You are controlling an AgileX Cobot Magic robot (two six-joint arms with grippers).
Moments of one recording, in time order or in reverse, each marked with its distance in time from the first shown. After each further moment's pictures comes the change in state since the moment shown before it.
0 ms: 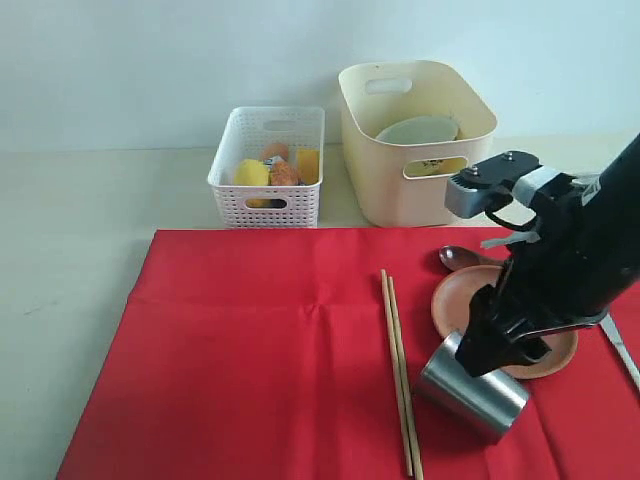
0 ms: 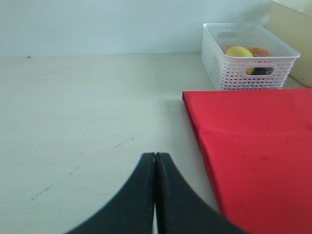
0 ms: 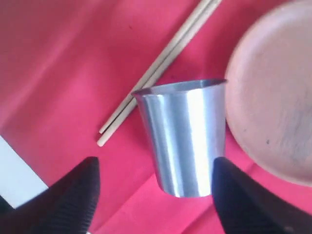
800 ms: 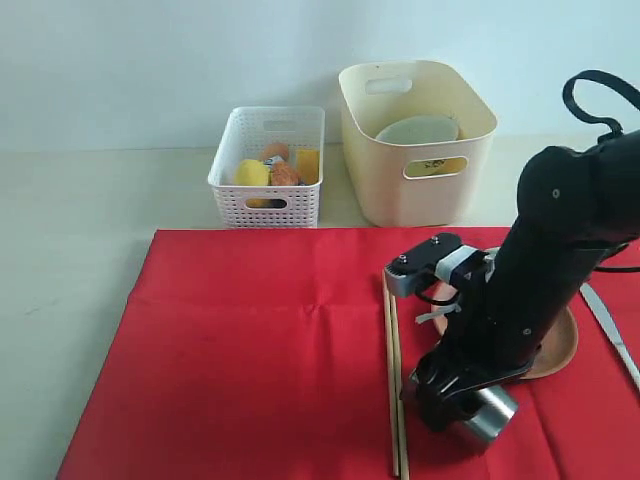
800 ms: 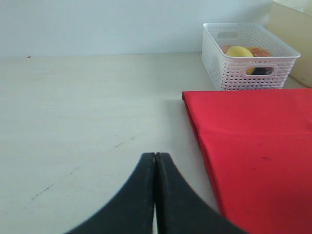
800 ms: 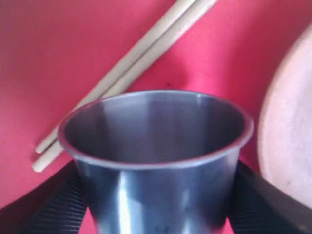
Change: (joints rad) left arm 0.000 0.000 0.000 0.000 0.000 0.000; right arm 0.100 0.309 0.000 -0.068 -0.177 0.063
